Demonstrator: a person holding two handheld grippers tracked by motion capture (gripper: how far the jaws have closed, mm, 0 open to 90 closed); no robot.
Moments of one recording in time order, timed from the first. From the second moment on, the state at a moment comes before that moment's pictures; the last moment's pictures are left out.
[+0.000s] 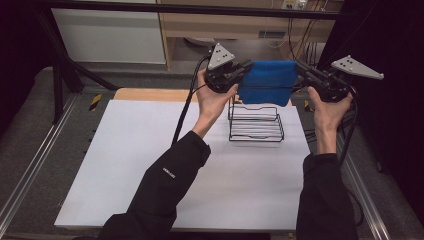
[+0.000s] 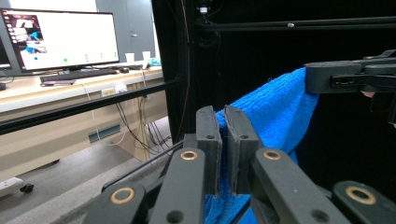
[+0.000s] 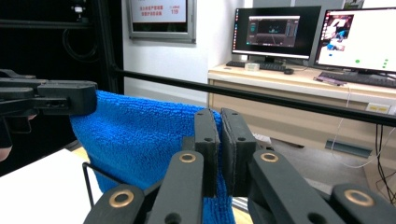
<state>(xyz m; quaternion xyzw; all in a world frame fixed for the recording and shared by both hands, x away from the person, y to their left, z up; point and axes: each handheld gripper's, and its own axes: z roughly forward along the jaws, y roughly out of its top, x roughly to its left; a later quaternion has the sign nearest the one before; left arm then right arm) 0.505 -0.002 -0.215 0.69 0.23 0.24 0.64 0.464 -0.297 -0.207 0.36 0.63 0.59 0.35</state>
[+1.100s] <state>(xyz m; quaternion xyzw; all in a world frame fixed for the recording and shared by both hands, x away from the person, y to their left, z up) 0.479 -0.003 -0.248 0.76 0.23 0.20 0.58 0.449 -0.302 -0.251 0.37 0.68 0.55 0.31</state>
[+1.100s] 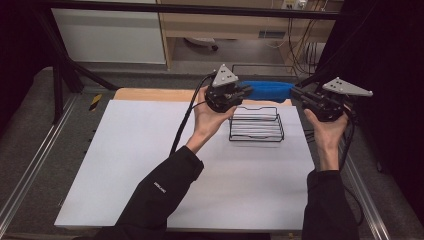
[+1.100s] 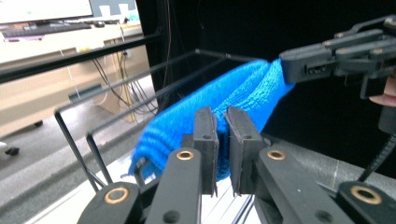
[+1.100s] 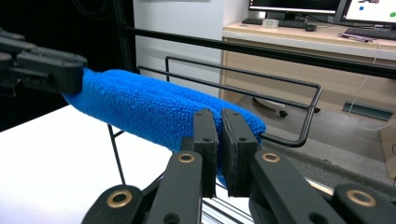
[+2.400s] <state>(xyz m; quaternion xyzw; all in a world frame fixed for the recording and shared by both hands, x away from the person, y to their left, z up) 0.490 -0.009 -0.269 0.81 0.25 0.15 0.51 0.445 -0.302 -0.255 0.35 0.69 0.56 0.30</state>
